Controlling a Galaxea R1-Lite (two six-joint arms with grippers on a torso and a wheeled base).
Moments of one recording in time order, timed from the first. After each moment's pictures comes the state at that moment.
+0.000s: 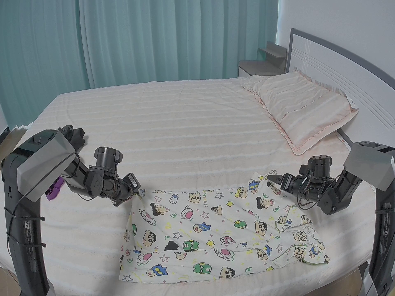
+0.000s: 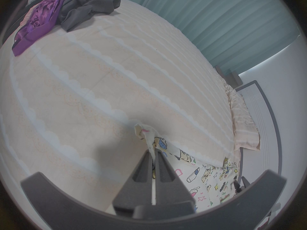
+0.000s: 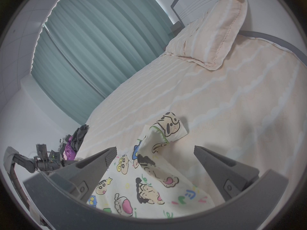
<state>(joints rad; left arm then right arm) -0.14 2.34 -1.19 -0.32 -0.15 -0.79 0.13 2.38 -0.90 -0.99 0.24 0.51</state>
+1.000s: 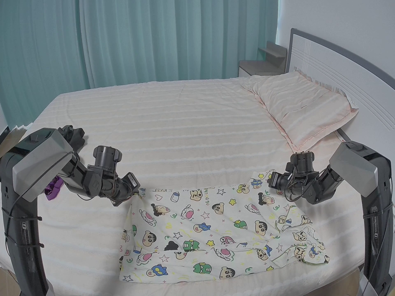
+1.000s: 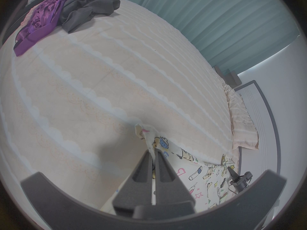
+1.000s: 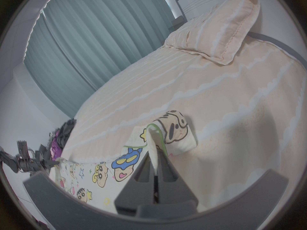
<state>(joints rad) -0.14 2.31 -1.16 -0.32 -0.15 -0.79 0.17 2.52 -1.22 -0.72 0.16 0.44</state>
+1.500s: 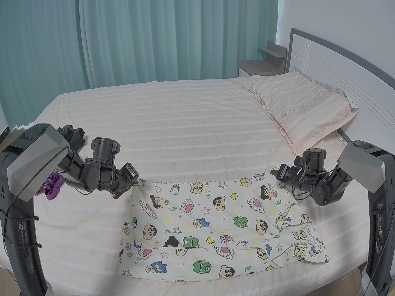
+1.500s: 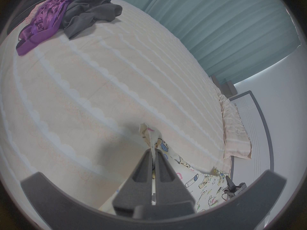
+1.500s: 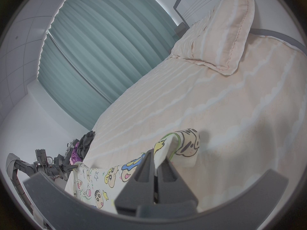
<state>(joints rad) -0.14 2.28 -1.20 -0.32 -0.14 -0.86 0.11 2.47 -1.11 -0.95 0.30 0.55</state>
